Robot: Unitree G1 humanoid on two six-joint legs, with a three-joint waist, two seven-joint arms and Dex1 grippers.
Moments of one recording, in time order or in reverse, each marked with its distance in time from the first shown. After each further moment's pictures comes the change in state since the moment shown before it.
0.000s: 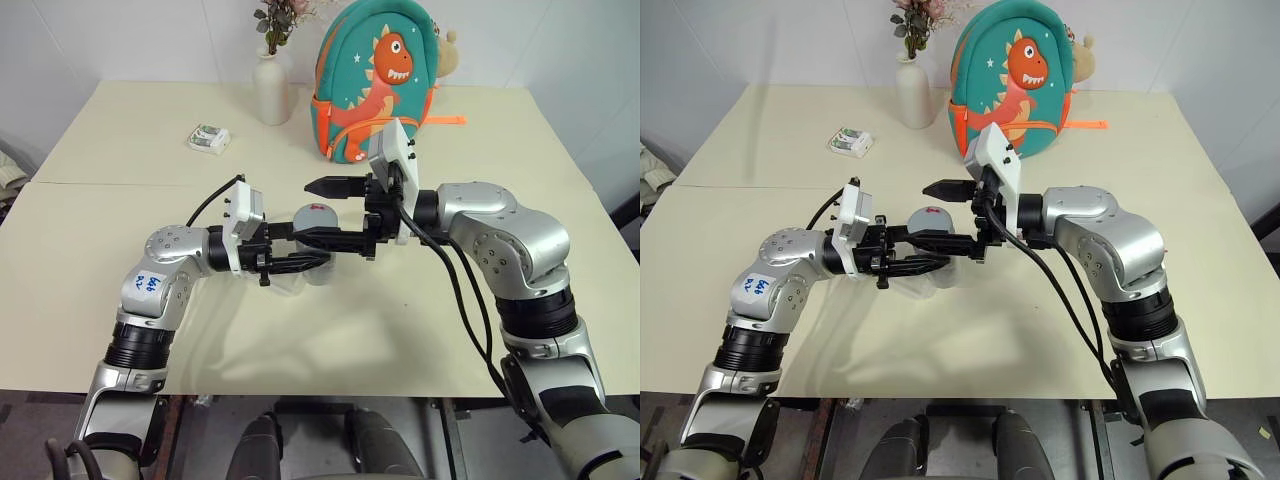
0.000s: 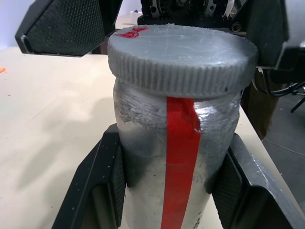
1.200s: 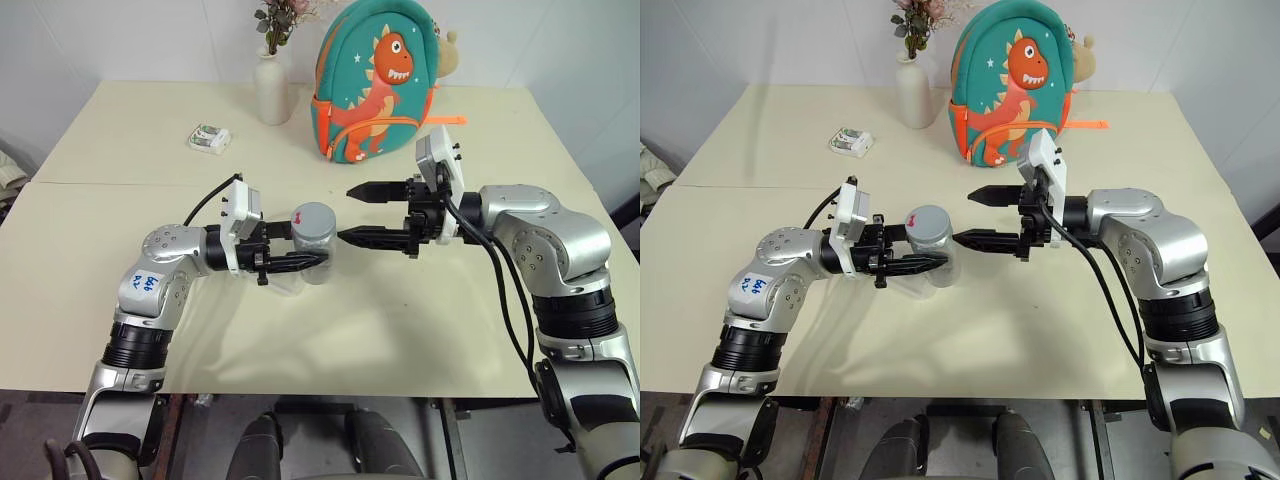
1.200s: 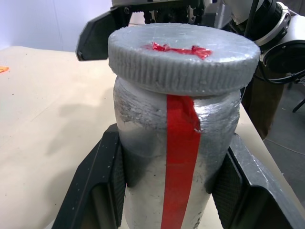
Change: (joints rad) left arm 0.000 0.006 0.008 -0.001 0.001 0.004 -0.005; right arm 0.066 -0.153 -0.067 0.077 0.027 -0.014 0.140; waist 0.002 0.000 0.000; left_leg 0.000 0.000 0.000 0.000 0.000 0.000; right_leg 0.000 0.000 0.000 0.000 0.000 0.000
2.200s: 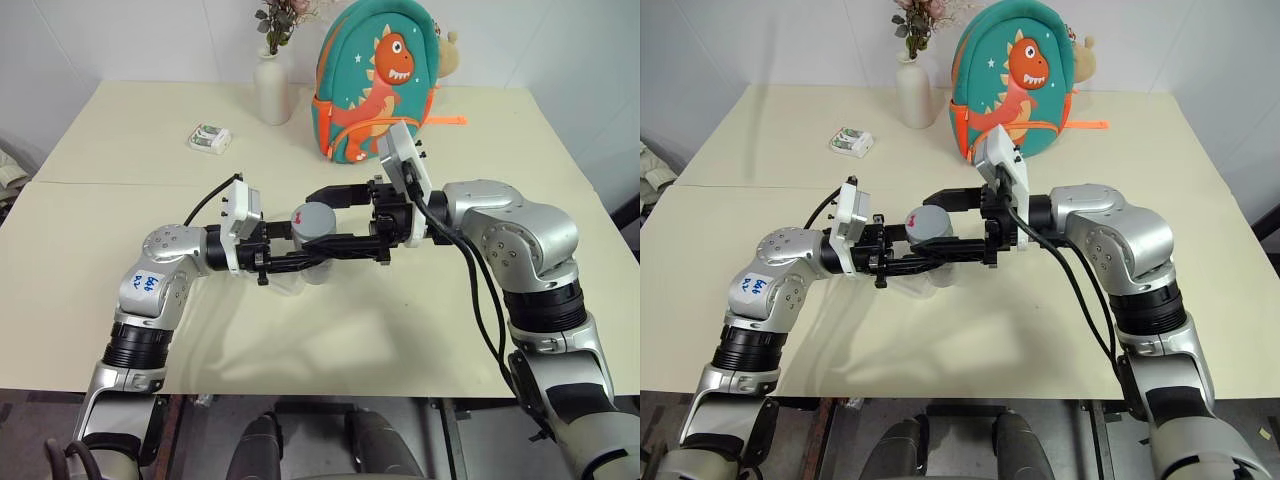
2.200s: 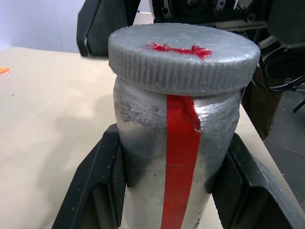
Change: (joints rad) left arm 0.000 -0.002 0.000 0.000 0.000 -0.002 0.001; right arm -0.083 0.126 0.063 -0.037 0.035 0.055 -0.017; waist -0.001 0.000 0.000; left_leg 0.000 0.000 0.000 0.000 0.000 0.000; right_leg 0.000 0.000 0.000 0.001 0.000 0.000
